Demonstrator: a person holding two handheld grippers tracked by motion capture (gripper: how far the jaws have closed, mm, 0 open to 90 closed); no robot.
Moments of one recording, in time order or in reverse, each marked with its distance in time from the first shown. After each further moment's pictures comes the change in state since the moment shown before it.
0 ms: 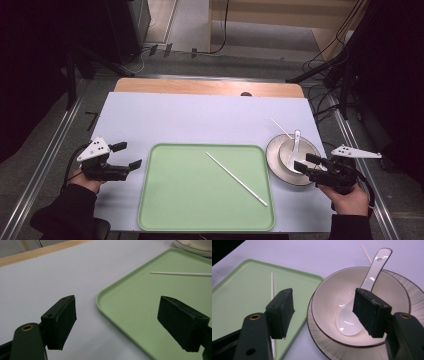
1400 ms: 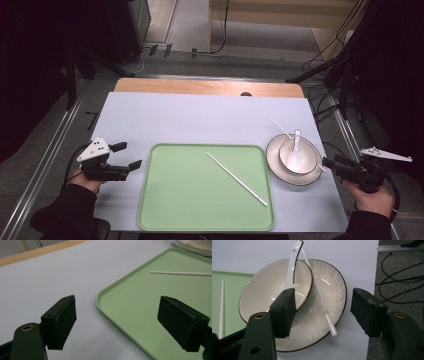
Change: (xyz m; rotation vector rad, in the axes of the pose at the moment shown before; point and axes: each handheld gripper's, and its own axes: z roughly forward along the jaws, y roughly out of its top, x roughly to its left) left arm 0.000 0.000 0.000 0.001 -0.001 -0.001; right arm -0.071 -0.019 -0.028 -0.023 -0.182 0.129
